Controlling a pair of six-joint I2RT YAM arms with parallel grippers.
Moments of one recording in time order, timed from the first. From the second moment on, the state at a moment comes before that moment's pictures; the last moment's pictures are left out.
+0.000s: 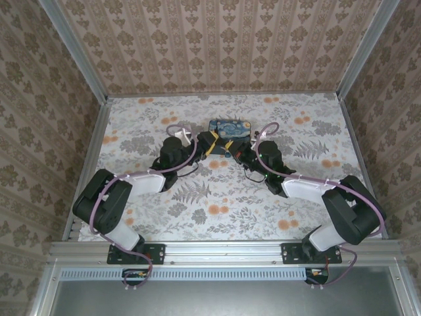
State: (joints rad) left arm -0.61 1.58 0.67 0.78 0.36 -1.30; right arm 0.55 1.48 0.63 0.65 -0.19 1.25
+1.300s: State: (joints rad) left arm -0.66 1.64 0.71 0.77 0.37 -1.33; right arm 0.56 1.50 0.64 0.64 -0.19 1.23
